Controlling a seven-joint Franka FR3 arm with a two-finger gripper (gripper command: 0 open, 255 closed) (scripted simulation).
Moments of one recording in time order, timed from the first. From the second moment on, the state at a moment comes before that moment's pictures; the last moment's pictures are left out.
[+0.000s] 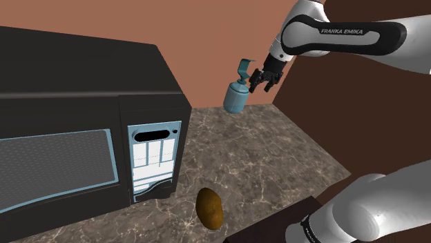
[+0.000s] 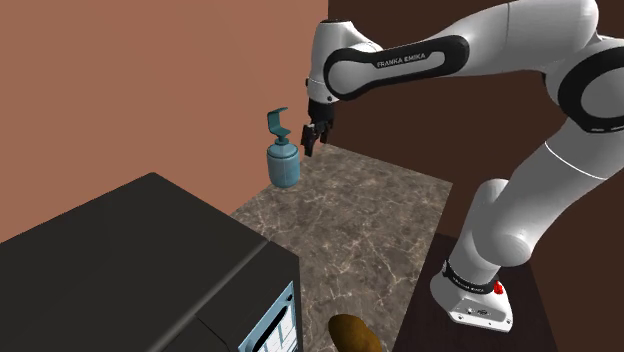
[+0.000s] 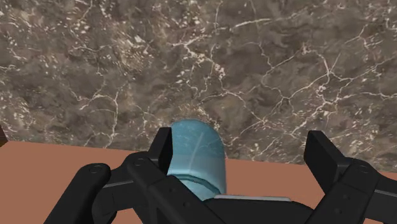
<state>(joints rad) -0.11 -0.29 -0.01 -2.13 0.00 1.97 0.01</state>
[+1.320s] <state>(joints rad) -0.15 0.05 -0.04 -1.83 -0.04 2.18 0.10</state>
